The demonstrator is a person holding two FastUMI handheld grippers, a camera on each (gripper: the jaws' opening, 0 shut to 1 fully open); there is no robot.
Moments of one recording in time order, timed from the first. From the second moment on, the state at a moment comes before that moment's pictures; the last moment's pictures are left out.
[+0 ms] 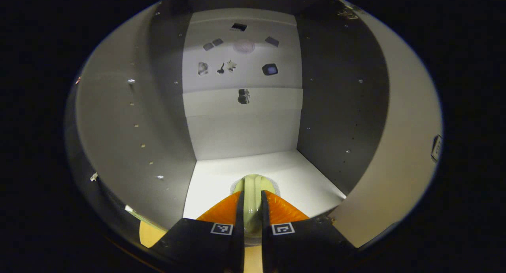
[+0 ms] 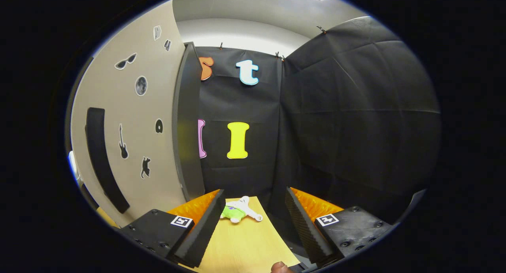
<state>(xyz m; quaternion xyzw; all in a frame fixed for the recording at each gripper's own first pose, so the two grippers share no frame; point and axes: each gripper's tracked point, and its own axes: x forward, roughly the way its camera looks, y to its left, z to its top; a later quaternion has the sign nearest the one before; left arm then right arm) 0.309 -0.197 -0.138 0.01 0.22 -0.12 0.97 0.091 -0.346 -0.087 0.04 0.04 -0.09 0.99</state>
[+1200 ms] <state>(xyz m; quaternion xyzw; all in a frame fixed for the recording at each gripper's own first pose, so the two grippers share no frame) 0.080 -0.146 -0.323 -0.01 0.22 -0.07 0.97 0.052 -0.281 -0.055 0.01 0.02 -0.13 0.99</state>
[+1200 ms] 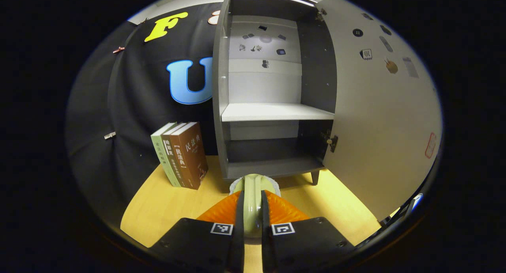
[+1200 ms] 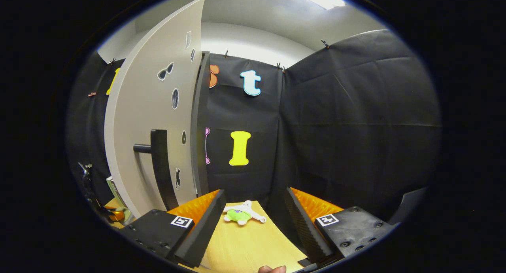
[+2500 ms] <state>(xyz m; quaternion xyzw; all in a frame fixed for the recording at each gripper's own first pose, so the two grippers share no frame) 0.014 -0.252 -0.498 0.00 0.31 -0.11 0.94 0.069 -0.271 -0.060 0.03 0.05 -0.11 0.99</state>
